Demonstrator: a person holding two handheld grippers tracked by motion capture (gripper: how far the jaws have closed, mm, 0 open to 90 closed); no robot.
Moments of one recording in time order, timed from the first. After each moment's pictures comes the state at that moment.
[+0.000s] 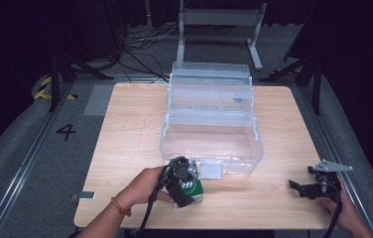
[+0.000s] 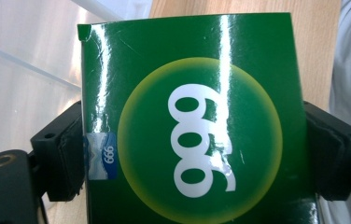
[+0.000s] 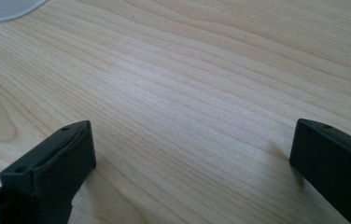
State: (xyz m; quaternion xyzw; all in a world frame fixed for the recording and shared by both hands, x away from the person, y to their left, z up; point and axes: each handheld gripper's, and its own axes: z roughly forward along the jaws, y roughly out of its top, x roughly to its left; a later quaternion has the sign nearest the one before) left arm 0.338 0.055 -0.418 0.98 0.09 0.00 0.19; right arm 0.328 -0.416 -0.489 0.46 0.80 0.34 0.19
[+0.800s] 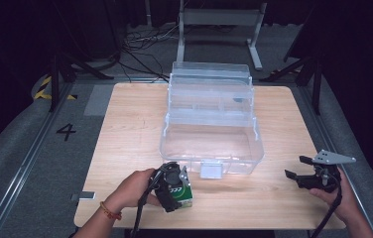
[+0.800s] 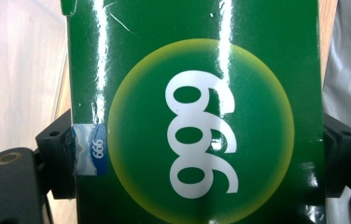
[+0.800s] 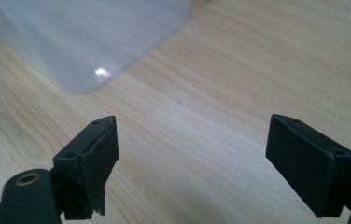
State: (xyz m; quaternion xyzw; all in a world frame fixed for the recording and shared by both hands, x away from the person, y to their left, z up) left arm 0.327 0.084 -0.419 0.99 0.07 0.00 0.14; right arm 0.337 -0.390 -0.441 0.40 0.81 0.38 0.20
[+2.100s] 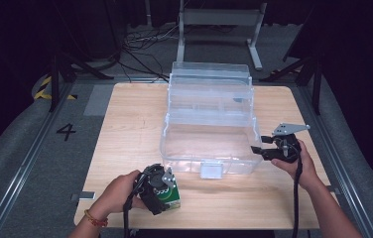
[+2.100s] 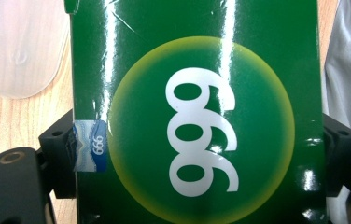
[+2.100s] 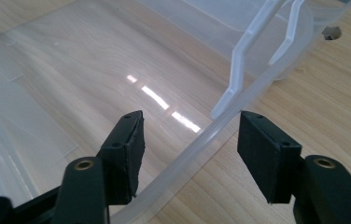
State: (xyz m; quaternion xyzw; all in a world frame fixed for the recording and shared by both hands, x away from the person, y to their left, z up) left arm 0.318 0.117 -0.420 0.98 0.10 0.01 0.15; right arm 0.404 -0.294 -0.410 0.35 0.84 0.38 0.16
